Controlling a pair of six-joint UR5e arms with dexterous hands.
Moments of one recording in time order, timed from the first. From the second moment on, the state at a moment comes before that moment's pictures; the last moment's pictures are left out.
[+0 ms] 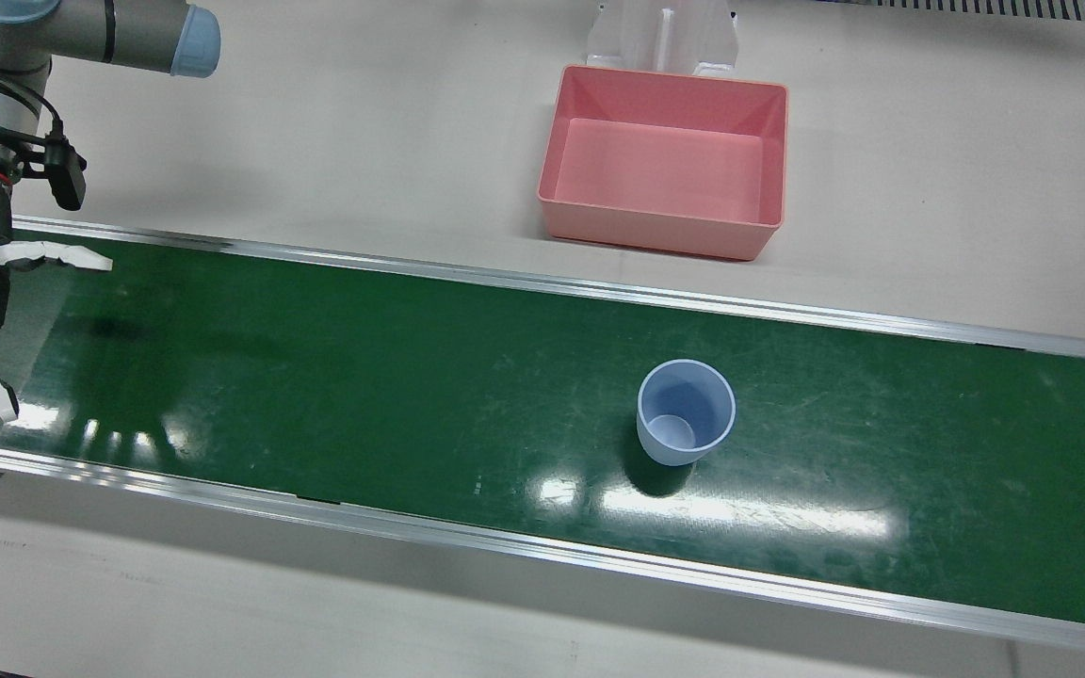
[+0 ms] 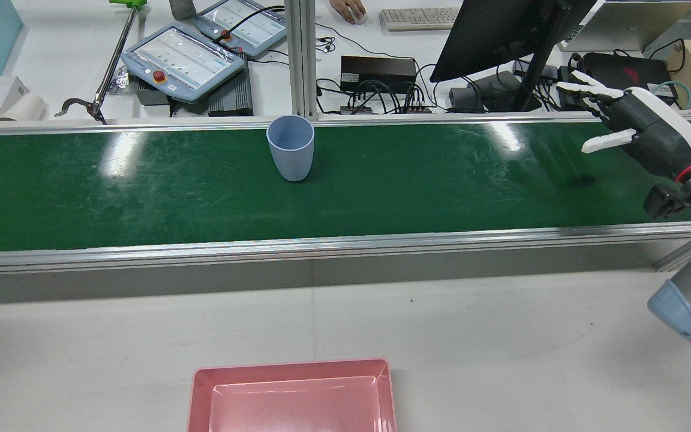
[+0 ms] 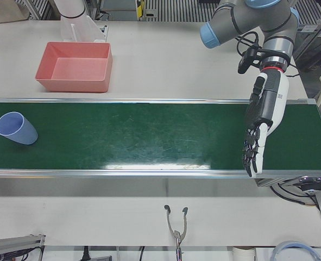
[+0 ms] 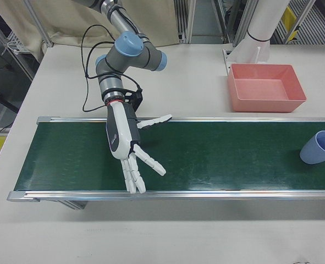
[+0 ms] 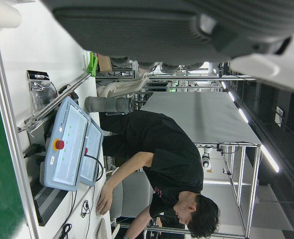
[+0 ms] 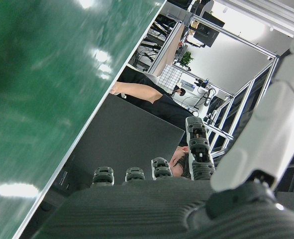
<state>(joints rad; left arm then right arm) -1.45 -1.69 -1.81 0.25 1.79 0.00 1.07 -1.50 1.81 -3.27 -1.32 -0.53</state>
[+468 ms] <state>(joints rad) -1.45 -1.69 -1.81 0.25 1.79 0.00 1.05 -1.50 1.81 -3.27 -1.32 -0.53</state>
